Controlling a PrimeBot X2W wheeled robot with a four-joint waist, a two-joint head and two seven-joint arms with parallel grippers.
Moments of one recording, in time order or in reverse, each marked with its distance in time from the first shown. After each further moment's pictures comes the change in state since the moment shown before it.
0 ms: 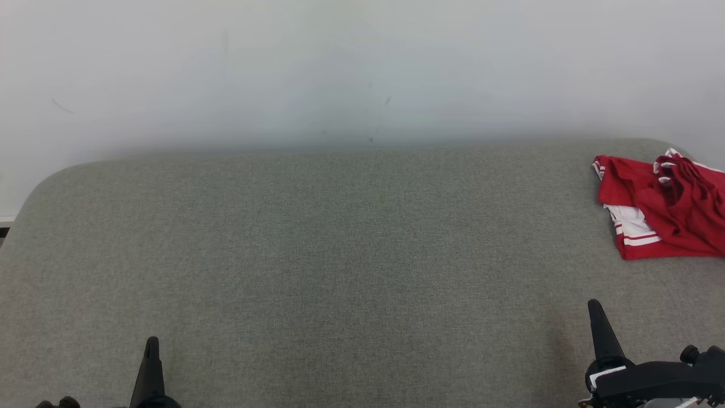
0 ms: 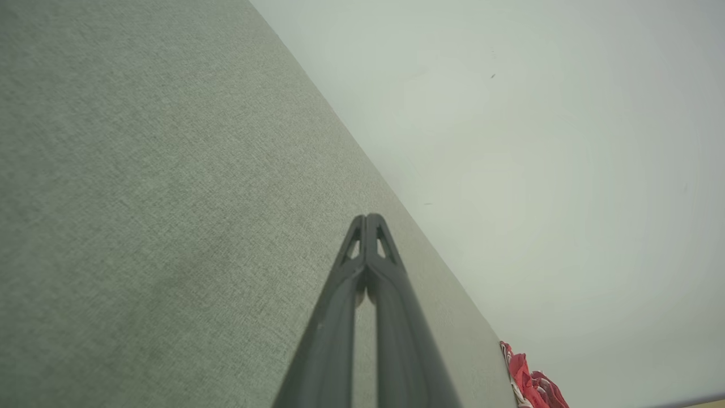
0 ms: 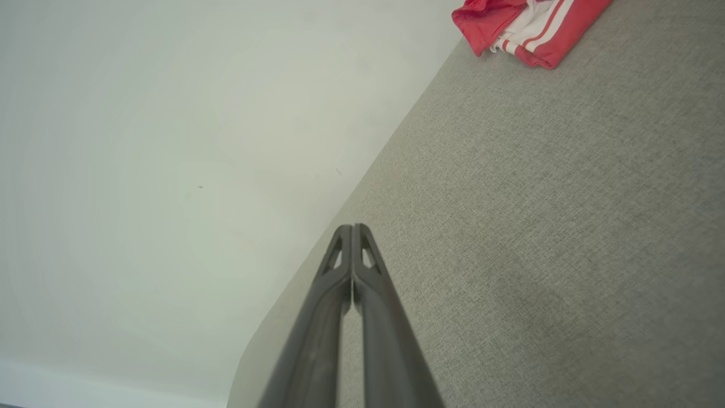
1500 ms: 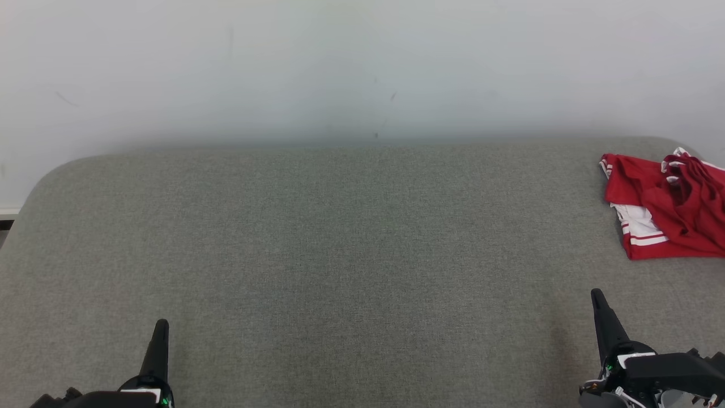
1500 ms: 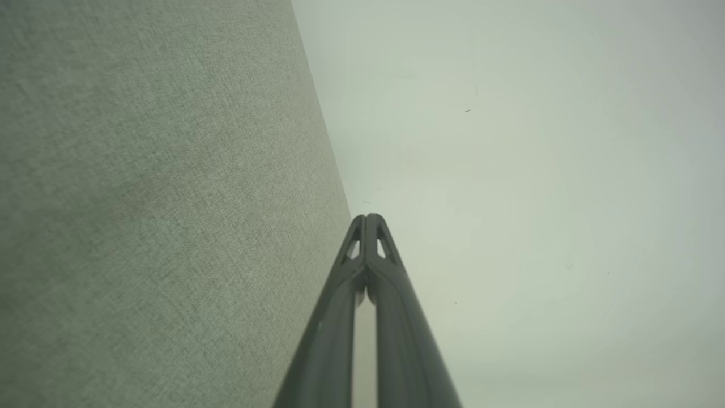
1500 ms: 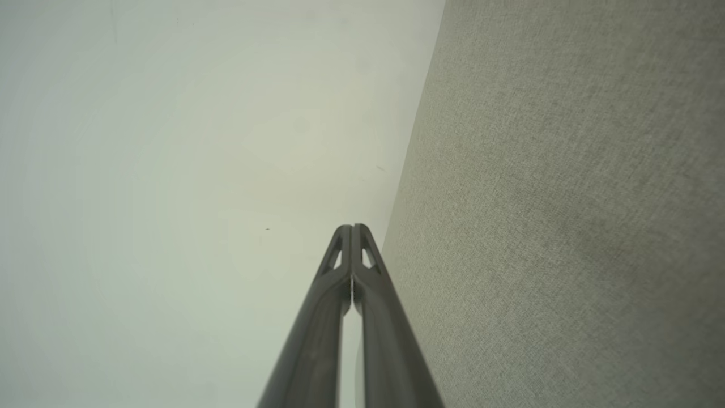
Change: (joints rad) left arm -0.063 0.000 0.004 0.025 -0.426 -0.001 0.107; right arm -0.032 0.042 -0.070 -0.009 0.372 0.000 0.105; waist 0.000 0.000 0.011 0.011
